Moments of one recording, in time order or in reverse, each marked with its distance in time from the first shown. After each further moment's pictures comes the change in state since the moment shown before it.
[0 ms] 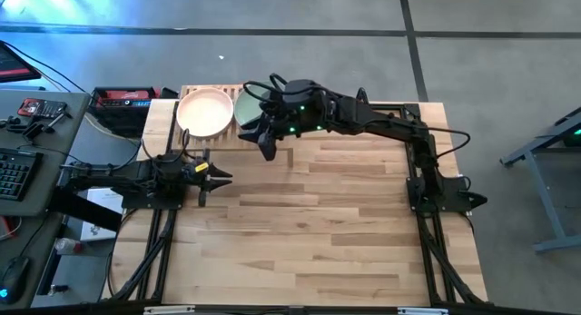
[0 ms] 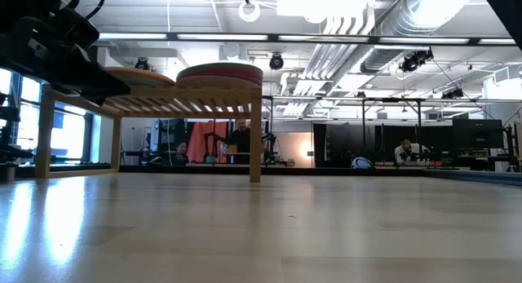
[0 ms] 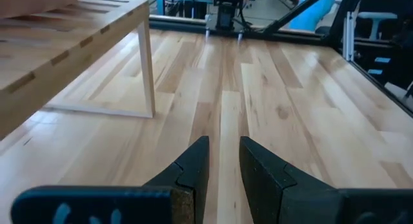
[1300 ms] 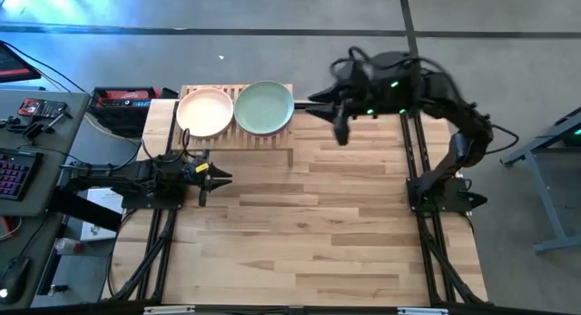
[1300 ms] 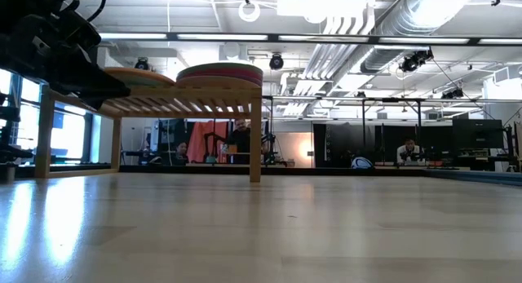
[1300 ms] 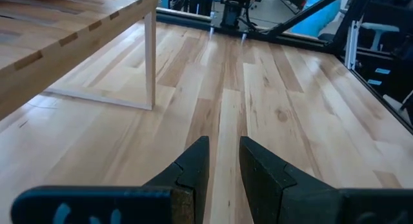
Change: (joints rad) left arm 0.000 0.001 0.000 -0.009 -0.010 -0.079; right arm 0.008 -0.351 -0.001 -0.413 0.221 -0.224
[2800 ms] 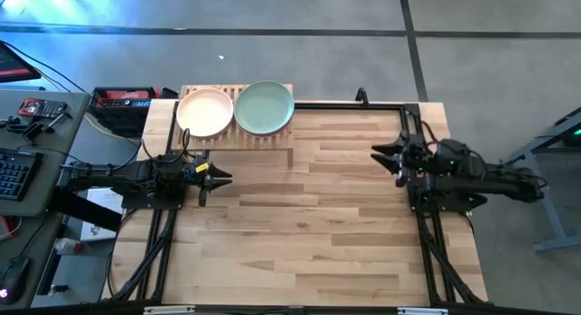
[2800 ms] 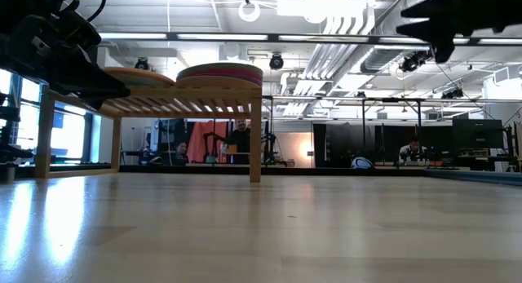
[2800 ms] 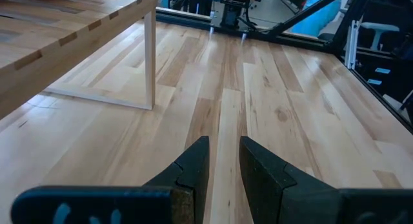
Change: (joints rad) left arm 0.000 0.000 0.000 -0.001 0.000 0.000; right arm -0.042 -1.434 -1.985 0.890 0.013 0.183
